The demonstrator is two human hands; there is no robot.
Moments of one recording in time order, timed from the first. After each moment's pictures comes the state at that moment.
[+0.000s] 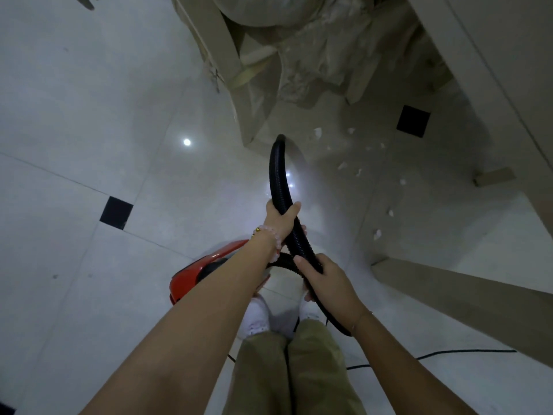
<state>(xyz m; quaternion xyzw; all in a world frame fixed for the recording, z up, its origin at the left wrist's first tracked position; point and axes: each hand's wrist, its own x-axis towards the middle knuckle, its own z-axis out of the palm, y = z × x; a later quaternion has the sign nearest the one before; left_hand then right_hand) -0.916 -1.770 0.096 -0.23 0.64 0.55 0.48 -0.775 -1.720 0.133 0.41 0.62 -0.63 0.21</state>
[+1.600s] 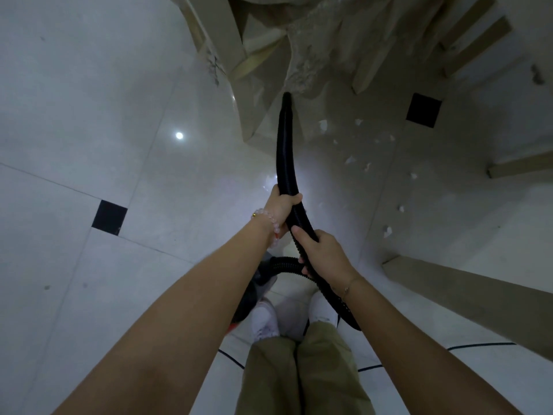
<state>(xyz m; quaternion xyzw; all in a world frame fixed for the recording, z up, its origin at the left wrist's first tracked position) -0.969 -1.771 0.063 -0.22 0.60 0.56 0.52 -0.853 -1.725 0.097 0.47 0.60 -0.62 0.22</state>
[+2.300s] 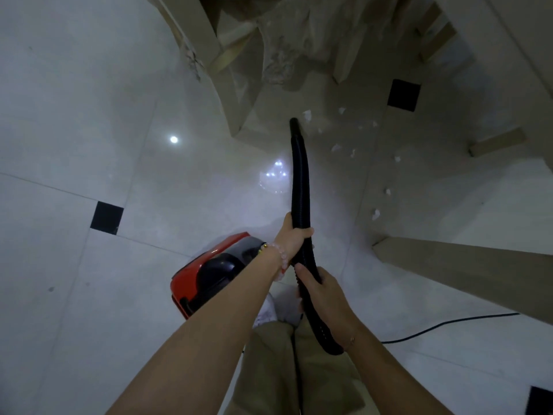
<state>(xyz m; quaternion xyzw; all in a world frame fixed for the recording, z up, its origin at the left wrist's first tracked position) -0.875 -1.782 0.077 -0.14 0.64 0.49 0.58 -0.755 -1.763 0.129 0.51 0.50 -0.67 0.17</state>
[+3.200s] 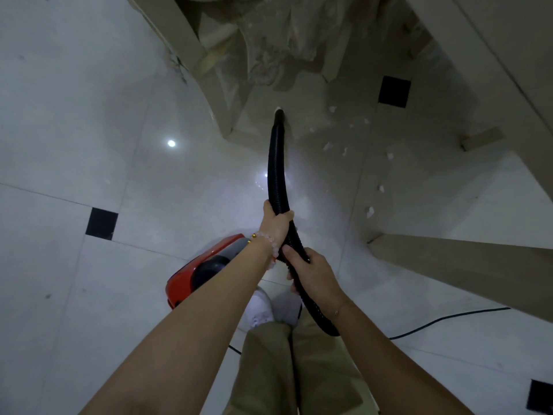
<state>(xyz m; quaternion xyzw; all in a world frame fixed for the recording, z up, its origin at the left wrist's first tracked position) -0.889 -1.769 0.076 -0.17 0.69 0.51 0.48 -0.775 -1.744 0.115 0.49 0.51 -0.68 0.16</state>
